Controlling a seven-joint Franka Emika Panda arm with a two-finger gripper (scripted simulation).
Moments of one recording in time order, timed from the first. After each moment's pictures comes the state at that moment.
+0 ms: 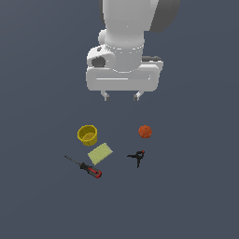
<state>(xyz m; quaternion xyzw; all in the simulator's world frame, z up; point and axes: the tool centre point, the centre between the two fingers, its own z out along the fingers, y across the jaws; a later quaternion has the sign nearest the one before) 0.001 0.007 0.340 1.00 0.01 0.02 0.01</state>
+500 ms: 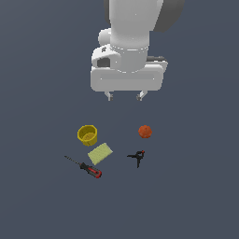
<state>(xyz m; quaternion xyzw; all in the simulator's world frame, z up) 0.001 0.018 0.340 1.00 0.02 0.01 0.01</state>
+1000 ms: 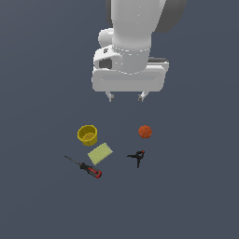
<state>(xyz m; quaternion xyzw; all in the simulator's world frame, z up) 0.003 0.022 0.338 1.00 0.02 0.01 0.01</state>
